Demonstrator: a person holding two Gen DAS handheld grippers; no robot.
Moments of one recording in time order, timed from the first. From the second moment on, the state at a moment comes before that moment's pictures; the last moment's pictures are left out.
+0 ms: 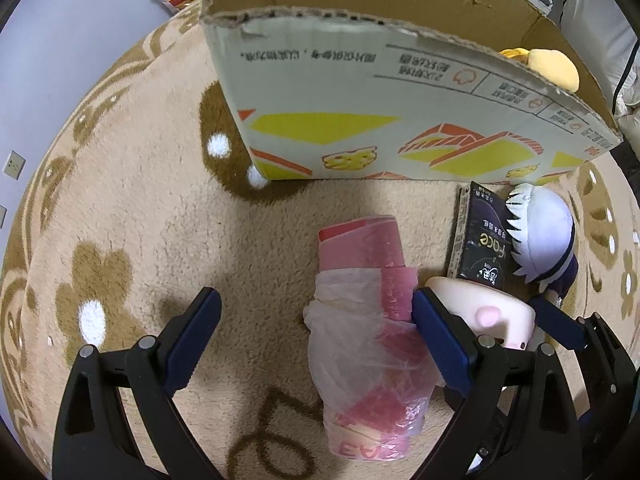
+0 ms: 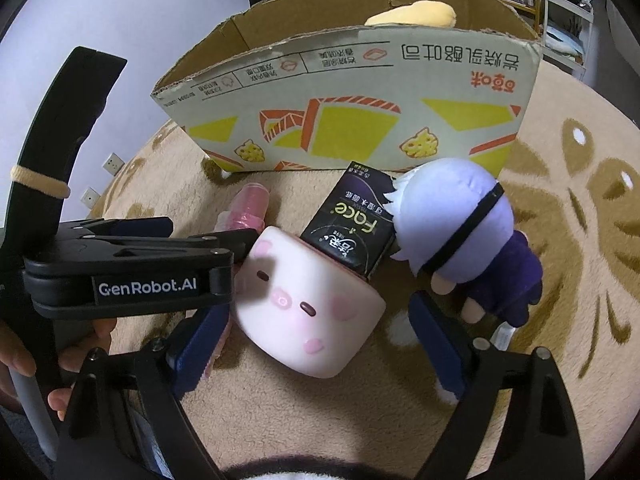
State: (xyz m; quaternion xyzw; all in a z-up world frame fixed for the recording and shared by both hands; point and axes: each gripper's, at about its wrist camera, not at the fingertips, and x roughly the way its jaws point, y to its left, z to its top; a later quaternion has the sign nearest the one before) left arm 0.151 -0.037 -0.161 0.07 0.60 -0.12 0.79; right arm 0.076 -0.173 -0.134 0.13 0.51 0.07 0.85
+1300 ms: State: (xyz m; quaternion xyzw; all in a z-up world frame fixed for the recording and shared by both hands) left arm 0.136 -0.041 -0.173 0.08 0.59 -0.10 0.80; right arm 0.067 -0.181 -0.127 0.14 0.49 0.08 0.85
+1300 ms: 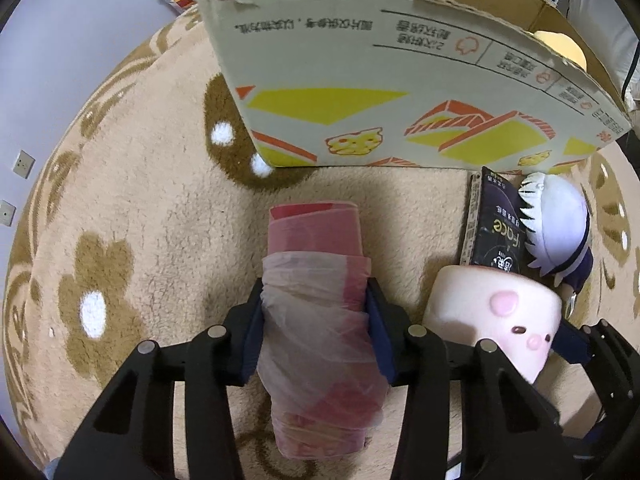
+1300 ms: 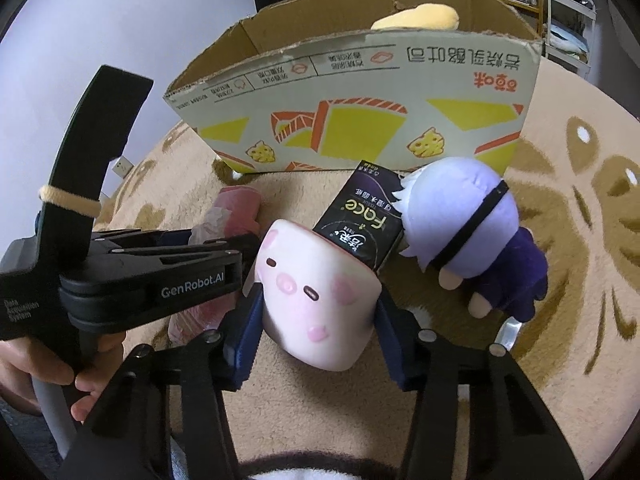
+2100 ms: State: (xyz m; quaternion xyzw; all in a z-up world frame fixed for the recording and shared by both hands) left arm 0.105 -0.013 -0.106 0.03 0.53 -0.08 0.84; right arm 0.022 -0.202 -0.068 0.14 0.39 0.03 0.91
